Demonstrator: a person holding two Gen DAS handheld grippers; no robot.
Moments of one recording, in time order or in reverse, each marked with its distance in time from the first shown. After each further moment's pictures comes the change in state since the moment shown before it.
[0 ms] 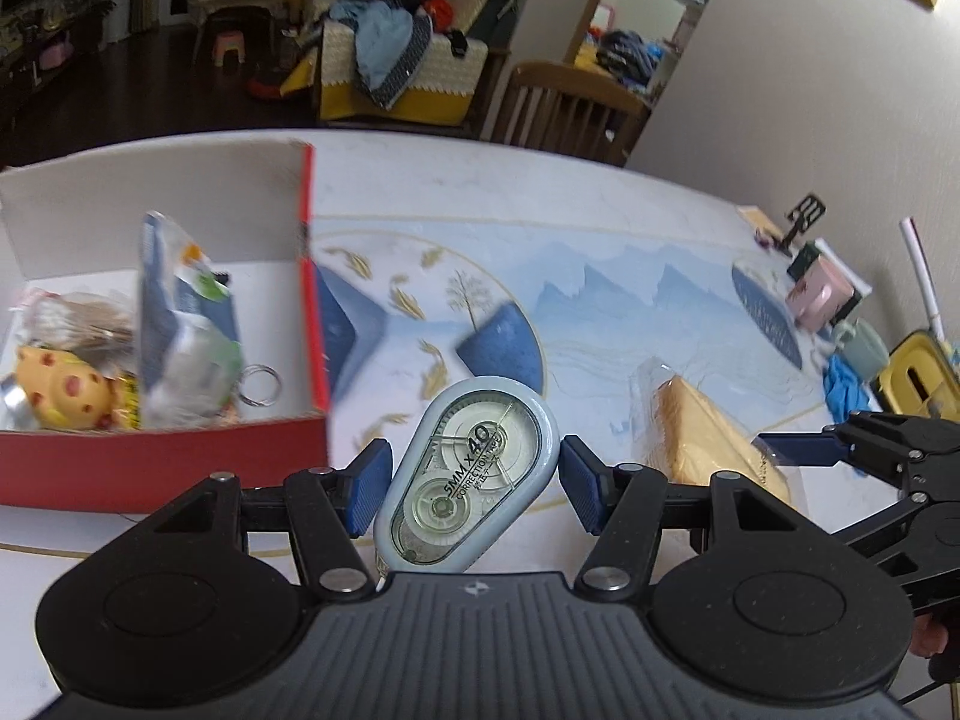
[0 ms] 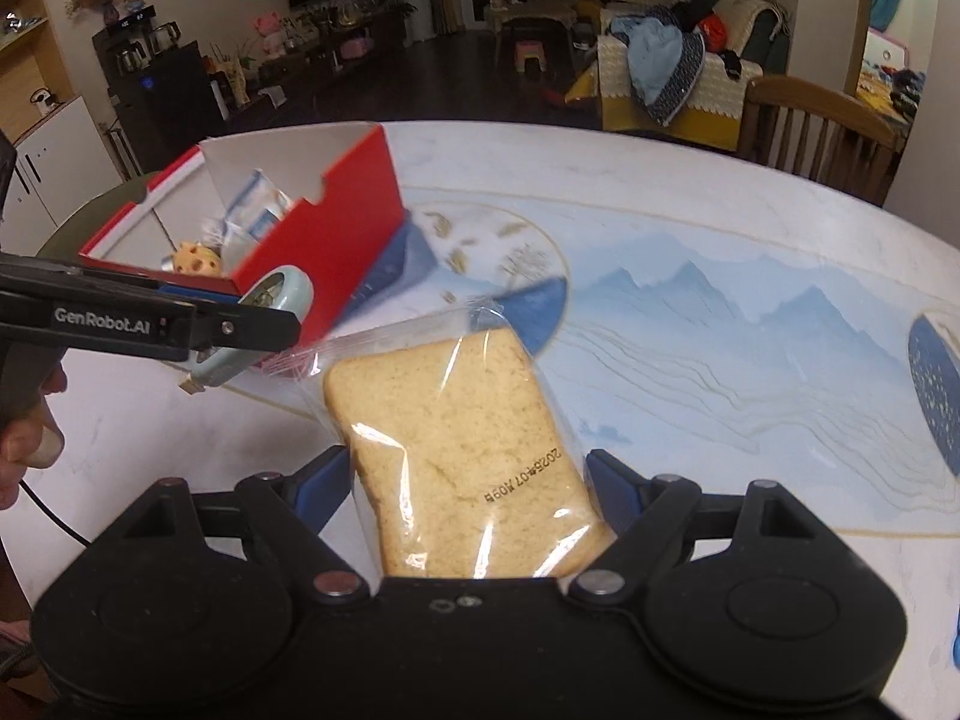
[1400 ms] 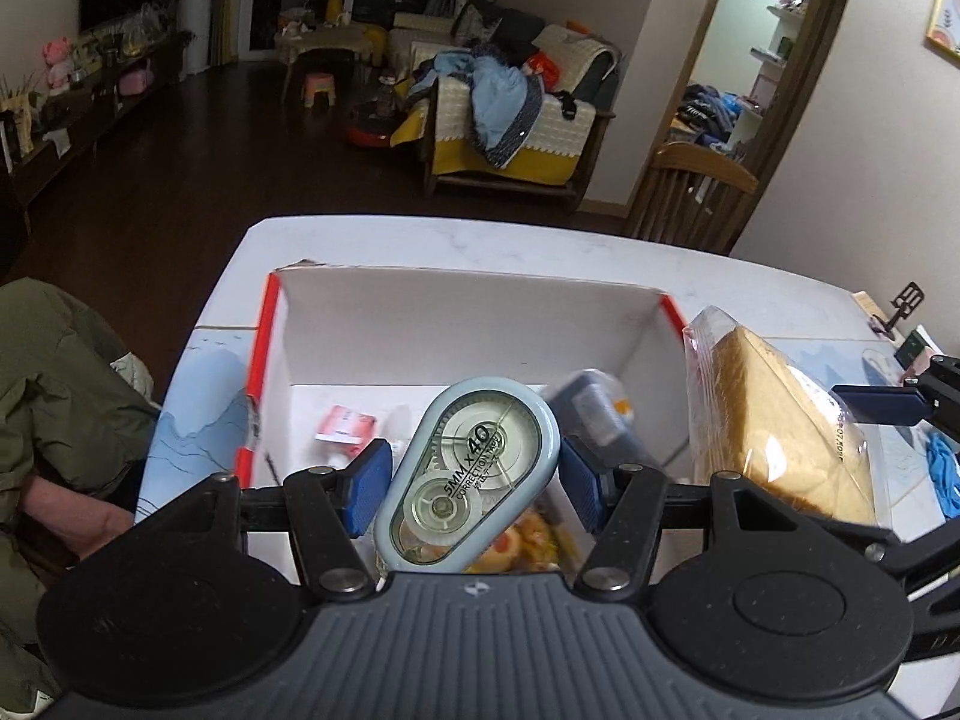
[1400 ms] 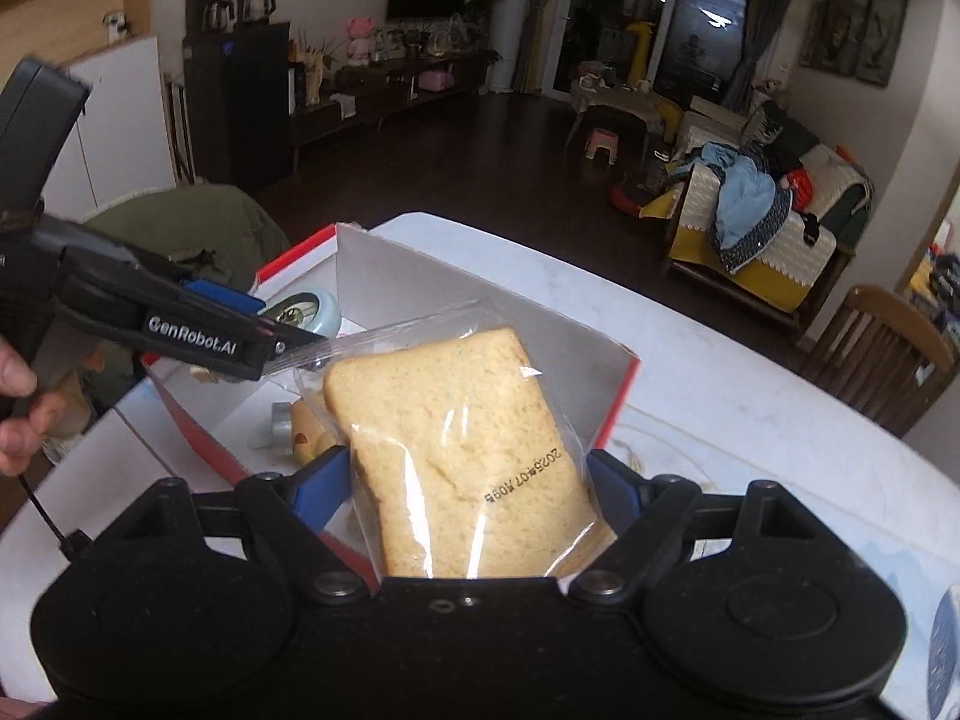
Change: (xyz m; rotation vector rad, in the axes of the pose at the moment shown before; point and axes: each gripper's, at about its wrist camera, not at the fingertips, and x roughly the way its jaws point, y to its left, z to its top) left arm -0.052 0.206 0.067 -0.036 -0.078 0.135; right arm 0.086 0.192 0.134 -0.292 -0.086 -0.077
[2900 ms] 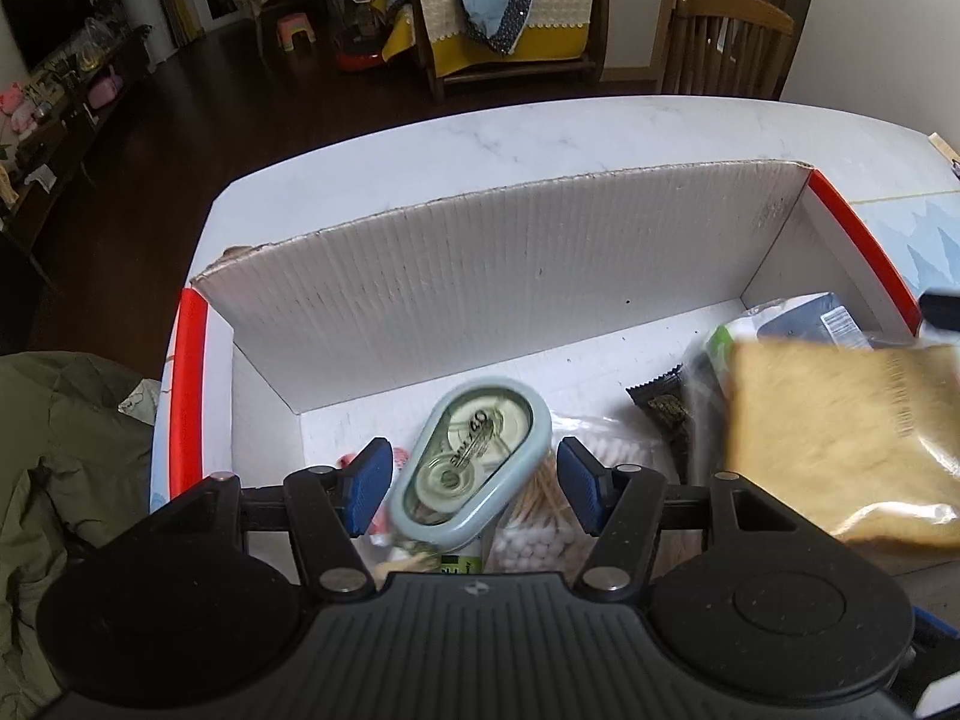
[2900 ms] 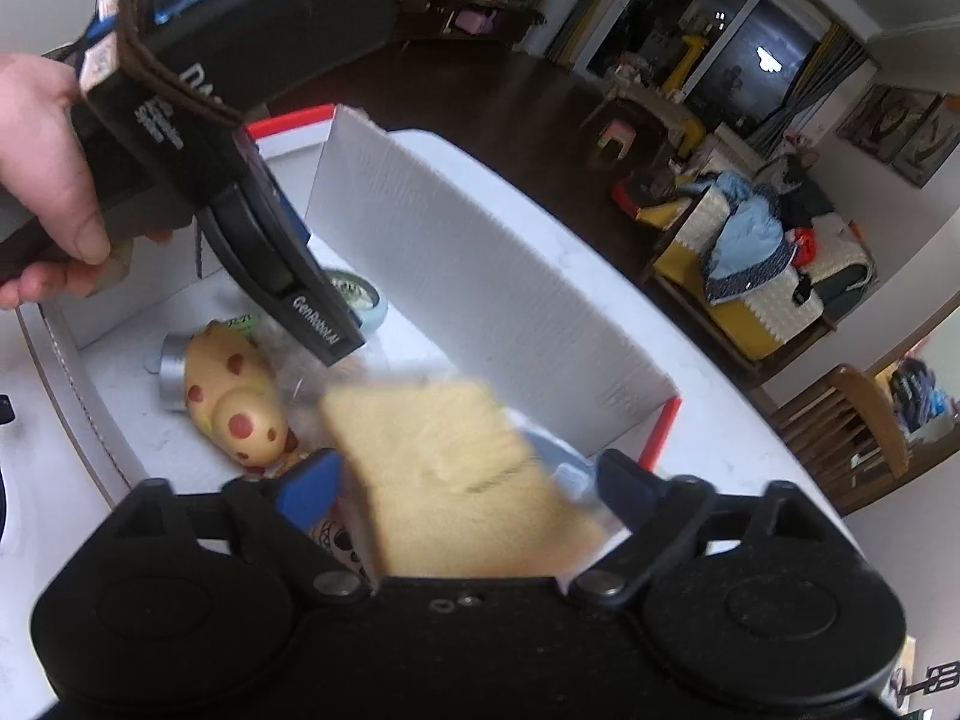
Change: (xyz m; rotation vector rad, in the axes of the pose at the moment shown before) left arm 0.109 0.001 0.021 0.220 0.220 0.130; right arm 0.086 0.025 0.002 -0.262 0.078 -0.122
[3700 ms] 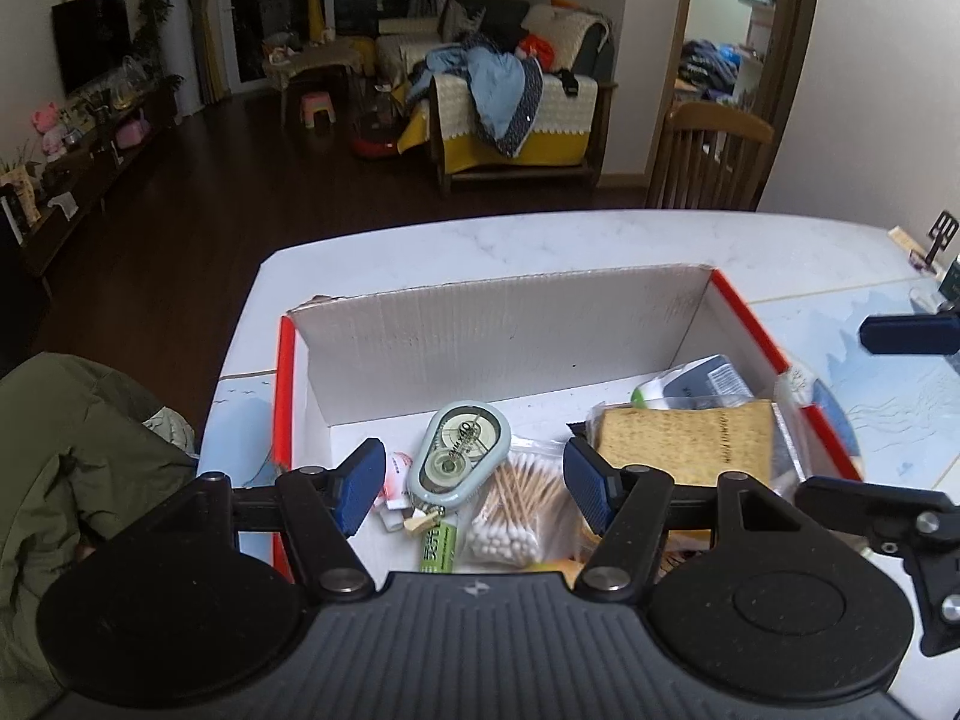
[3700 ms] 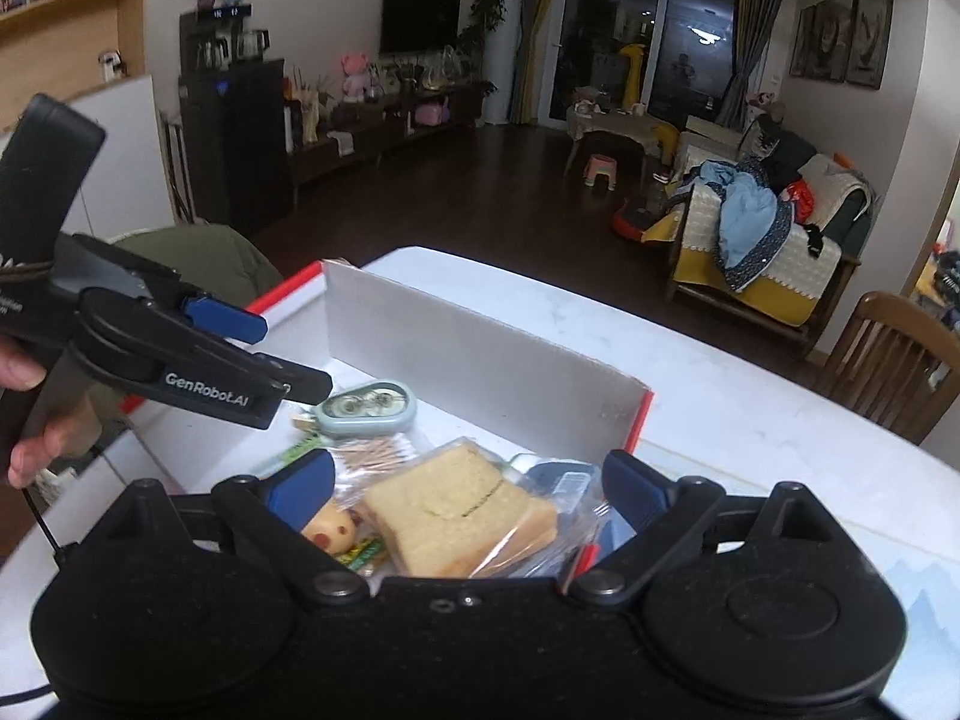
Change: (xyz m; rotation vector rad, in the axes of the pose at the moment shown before) left arm -0.096 -0.002 -0.036 -0.087 -0.216 -0.022; right arm -0.075 -0.045 -0.030 0.349 -0.178 0.167
